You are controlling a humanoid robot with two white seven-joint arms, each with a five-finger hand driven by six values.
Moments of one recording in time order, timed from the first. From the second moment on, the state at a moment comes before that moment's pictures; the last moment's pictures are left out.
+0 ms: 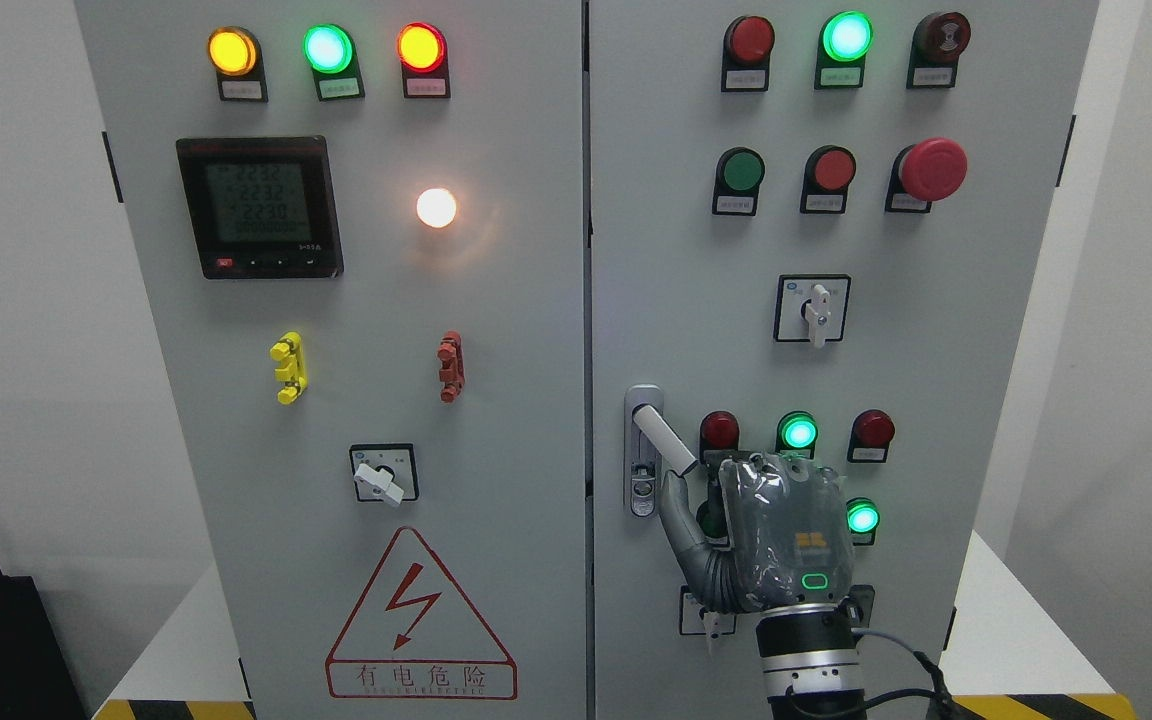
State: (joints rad) left arm 0.11 -0.05 0.00 0.00 0.11 -0.11 -0.07; right arm -0.47 0.12 0.21 -1.70 1.37 0.15 -0.14
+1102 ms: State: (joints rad) left arm 0.11 -0.05 0.00 0.00 0.11 -0.11 -0.07; right arm -0.47 0.12 0.20 -1.71 1.37 0.15 -0.14
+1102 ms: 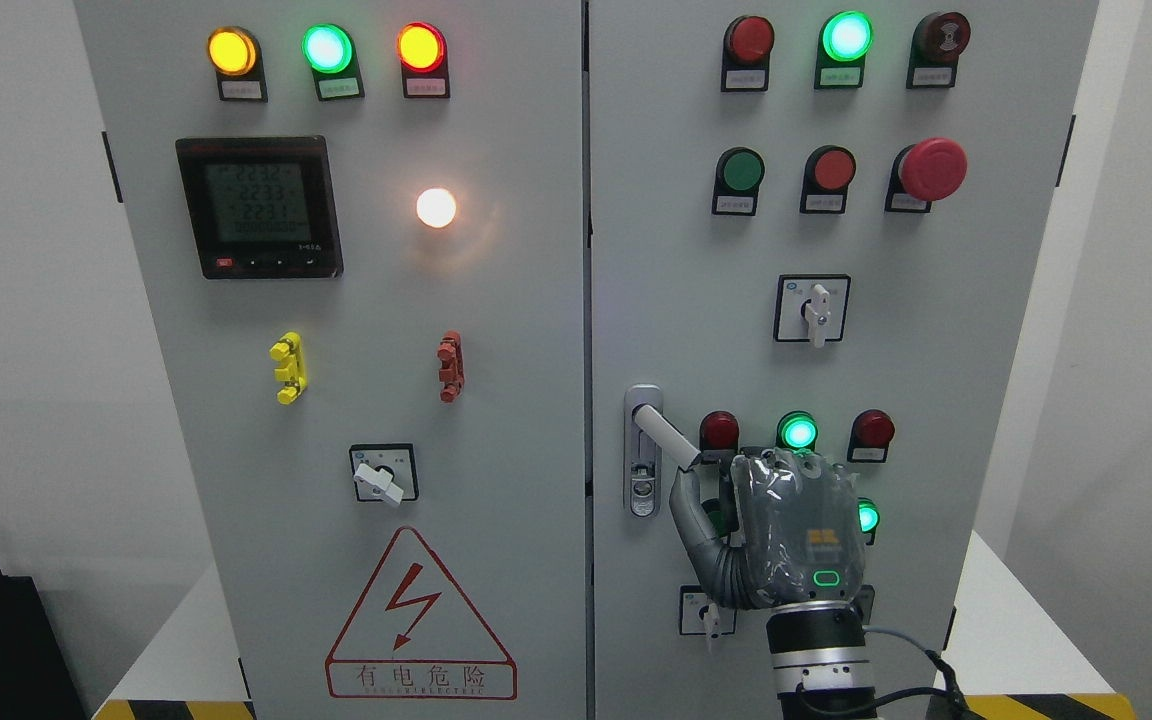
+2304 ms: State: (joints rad) left arm 0.11 -0.05 0.00 0.00 0.11 -0.11 -0.07; right arm -0.48 0.12 0.19 -1.72 1.35 0.14 -0.14
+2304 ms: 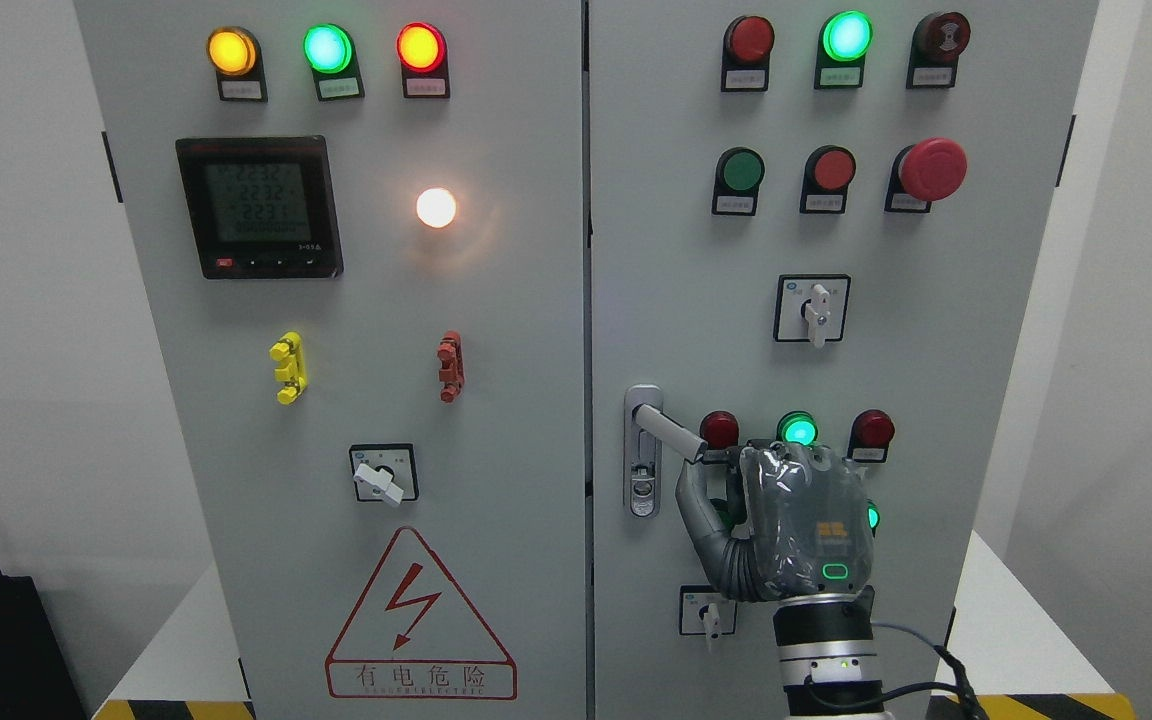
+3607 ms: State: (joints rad) left arm 0.11 -0.05 0.00 0.00 0.11 -0.11 -0.07; right arm -0.49 0.12 0.19 -1.73 1.34 0.14 -0.14
